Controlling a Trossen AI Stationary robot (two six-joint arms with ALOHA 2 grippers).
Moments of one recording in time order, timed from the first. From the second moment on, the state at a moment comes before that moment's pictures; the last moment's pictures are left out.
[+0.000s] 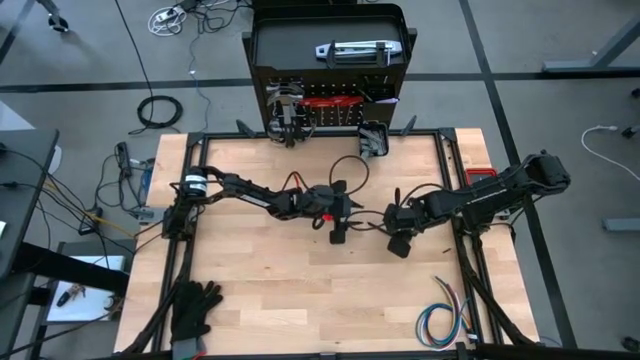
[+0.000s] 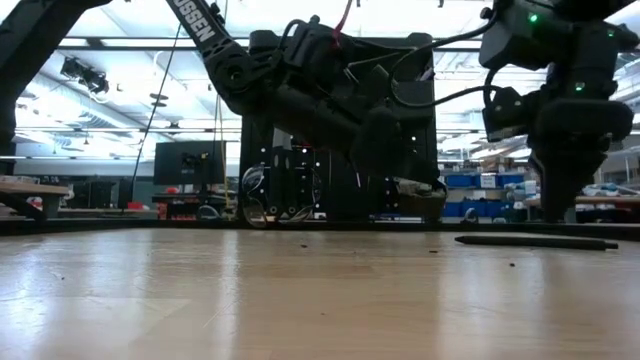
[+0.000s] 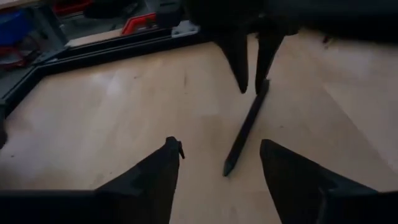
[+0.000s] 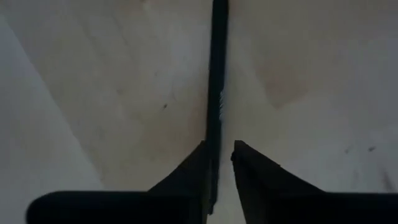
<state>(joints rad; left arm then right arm) 0.06 2.06 1.16 0.55 0.03 0.21 0.14 1.29 0.64 -0.67 0.06 0.65</state>
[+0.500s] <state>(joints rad) 0.06 2.23 1.34 0.50 0.09 0.08 0.35 1.28 0.64 -0.70 0.13 0.86</state>
